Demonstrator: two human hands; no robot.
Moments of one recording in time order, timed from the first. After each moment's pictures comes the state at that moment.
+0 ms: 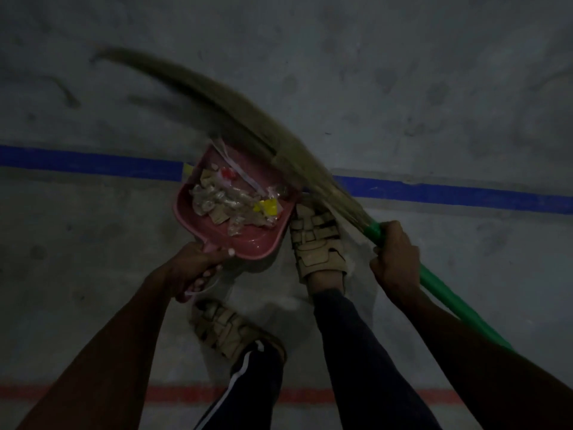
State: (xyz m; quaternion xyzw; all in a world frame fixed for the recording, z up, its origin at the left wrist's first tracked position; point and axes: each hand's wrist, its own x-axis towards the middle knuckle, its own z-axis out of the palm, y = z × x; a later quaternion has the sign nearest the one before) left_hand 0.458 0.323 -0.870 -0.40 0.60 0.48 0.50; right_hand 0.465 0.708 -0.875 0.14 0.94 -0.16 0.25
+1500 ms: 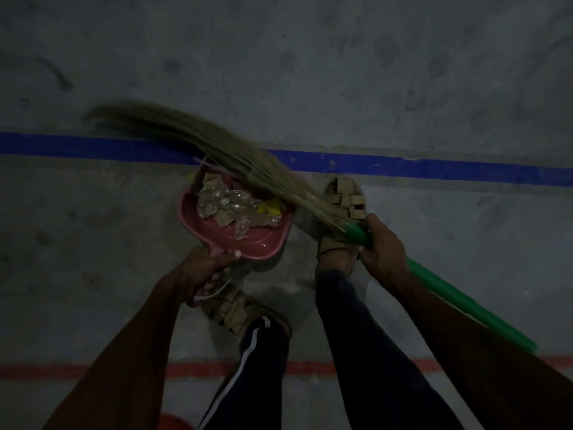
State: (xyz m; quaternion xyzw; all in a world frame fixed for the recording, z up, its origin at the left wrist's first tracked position) left_hand 0.507 0.322 -0.871 -0.41 0.55 0.53 0.50; right_hand 0.486 0.684 -0.856 0.11 0.90 -0.27 0.32
